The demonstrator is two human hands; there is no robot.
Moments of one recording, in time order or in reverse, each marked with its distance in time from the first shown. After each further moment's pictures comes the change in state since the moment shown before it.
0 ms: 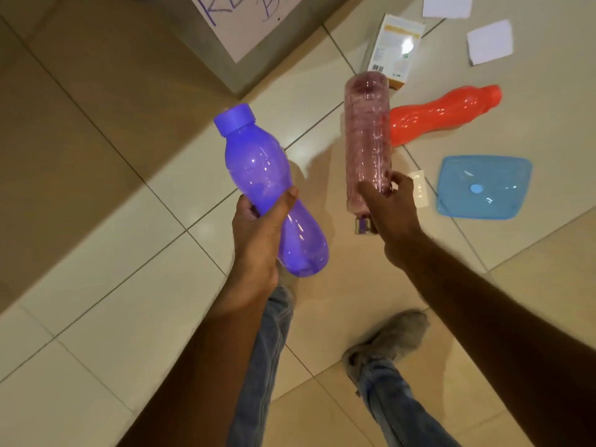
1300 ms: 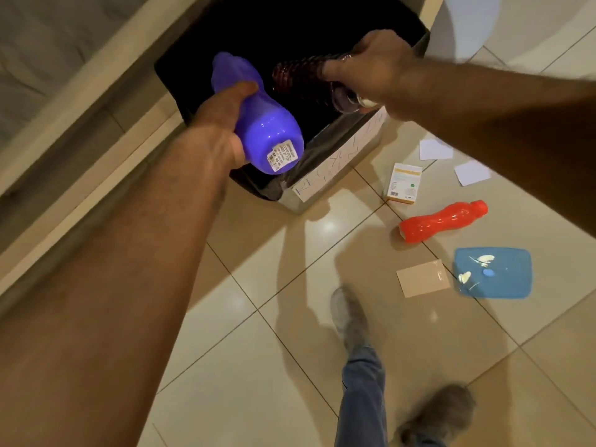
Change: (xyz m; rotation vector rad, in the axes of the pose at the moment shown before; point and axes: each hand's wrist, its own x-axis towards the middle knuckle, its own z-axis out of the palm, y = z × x) left_hand 0.002 0.410 0.024 -0.001 -0.063 0.021; right_hand -0.090 -0.429 0.101 -0.497 -0.112 -0.614
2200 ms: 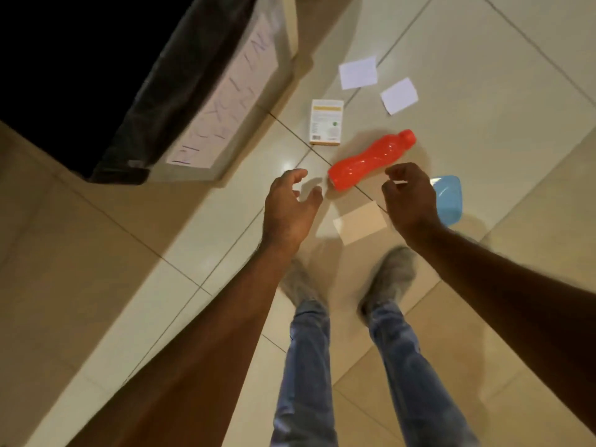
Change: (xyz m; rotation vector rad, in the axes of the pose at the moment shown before) left_hand -0.006 -0.300 0.132 0.833 -0.208 0.353; right_hand -0.126 0.347 -0.045 0.059 0.319 0.481
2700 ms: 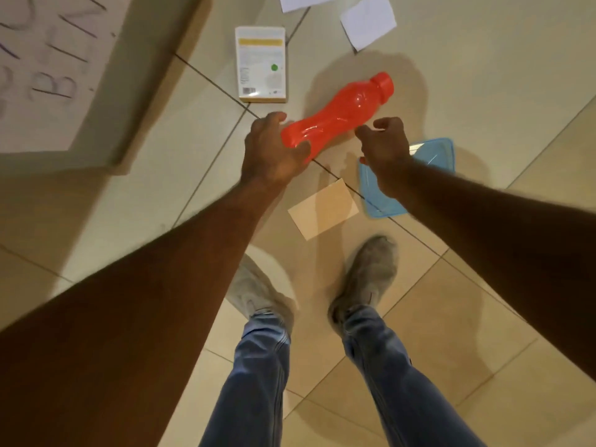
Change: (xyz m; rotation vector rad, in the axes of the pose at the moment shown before) left_hand 0.159 -0.080 0.171 0.280 -0.149 0.077; right_hand 0.165 0.107 0.050 0.180 -0.060 0.384
